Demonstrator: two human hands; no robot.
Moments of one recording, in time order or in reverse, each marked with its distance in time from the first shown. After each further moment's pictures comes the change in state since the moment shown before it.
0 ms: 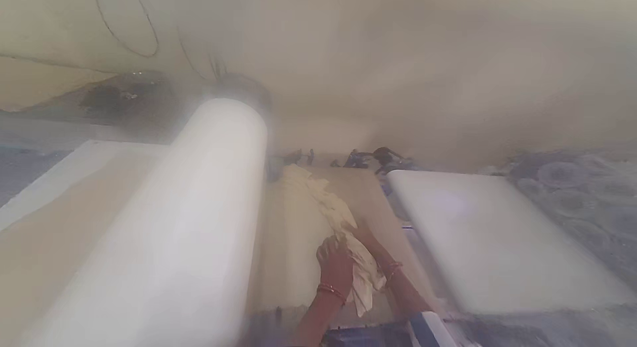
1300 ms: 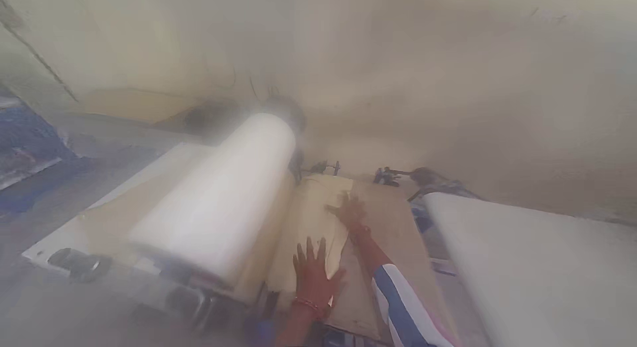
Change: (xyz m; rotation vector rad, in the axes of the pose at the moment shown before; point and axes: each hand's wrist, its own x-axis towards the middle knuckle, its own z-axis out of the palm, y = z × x) left_hand -0.051 -0.011 -0.030 0.180 0.191 -0.274; right_hand 0.110 -0.047 0.045 -0.311 0.052 0.145
